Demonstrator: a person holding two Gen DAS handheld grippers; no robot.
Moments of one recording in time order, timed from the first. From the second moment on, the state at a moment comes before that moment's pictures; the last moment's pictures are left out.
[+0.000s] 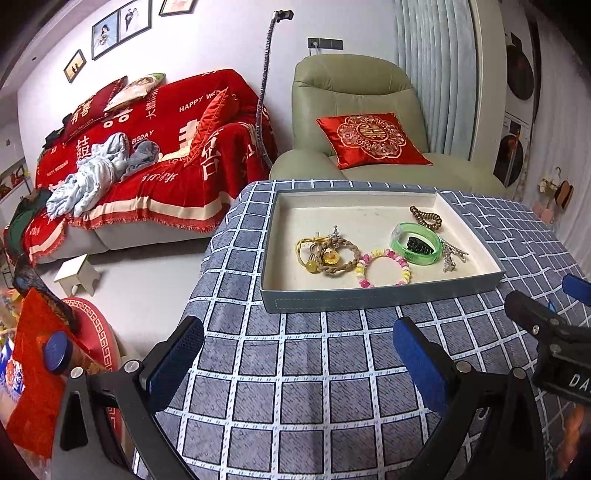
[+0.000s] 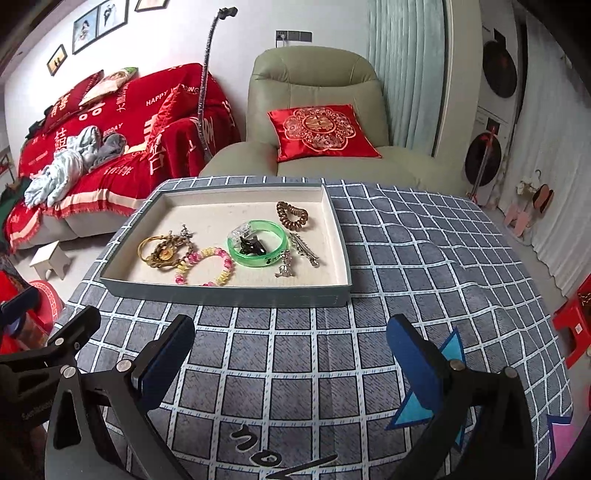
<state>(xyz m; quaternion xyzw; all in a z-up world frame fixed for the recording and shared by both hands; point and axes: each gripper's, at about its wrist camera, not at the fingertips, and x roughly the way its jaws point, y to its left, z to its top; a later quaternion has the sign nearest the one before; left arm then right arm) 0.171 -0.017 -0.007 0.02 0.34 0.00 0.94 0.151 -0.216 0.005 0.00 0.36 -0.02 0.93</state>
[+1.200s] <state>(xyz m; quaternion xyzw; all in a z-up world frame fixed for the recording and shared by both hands) 0.164 -0.016 -0.004 0.01 0.34 0.00 0.94 0.141 -0.215 0.017 0.00 0.36 -0.01 0.93</state>
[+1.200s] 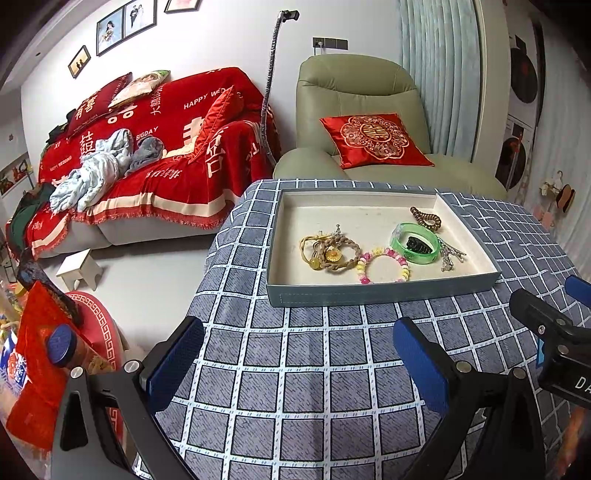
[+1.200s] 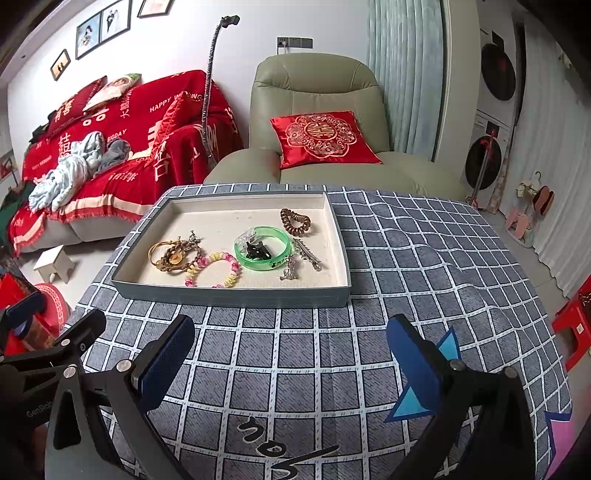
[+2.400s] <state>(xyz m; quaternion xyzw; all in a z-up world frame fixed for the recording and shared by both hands) 0.164 -0.015 0.000 0.01 0.34 0.00 0.94 0.139 -0.214 0.020 0.01 0.35 -0.01 0.94</state>
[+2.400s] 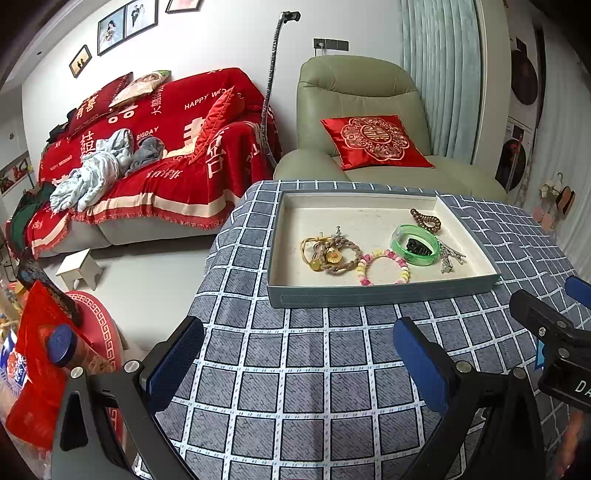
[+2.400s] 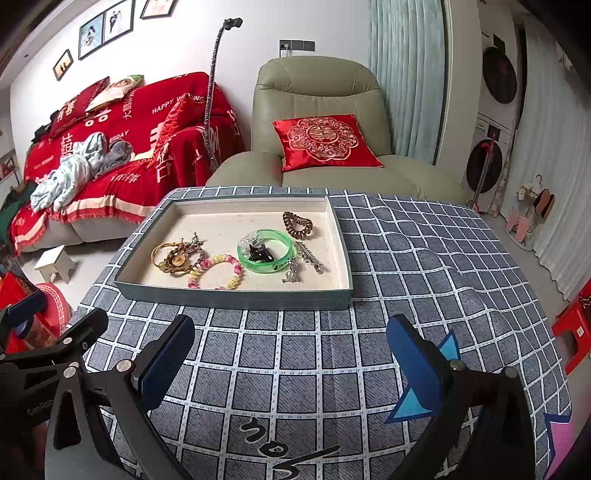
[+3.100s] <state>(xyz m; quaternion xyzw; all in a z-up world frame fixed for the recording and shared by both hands) 0.164 -0.015 -0.001 0.01 0.35 0.00 0.94 0.139 -0.213 0.019 0.01 0.35 -0.01 0.94</state>
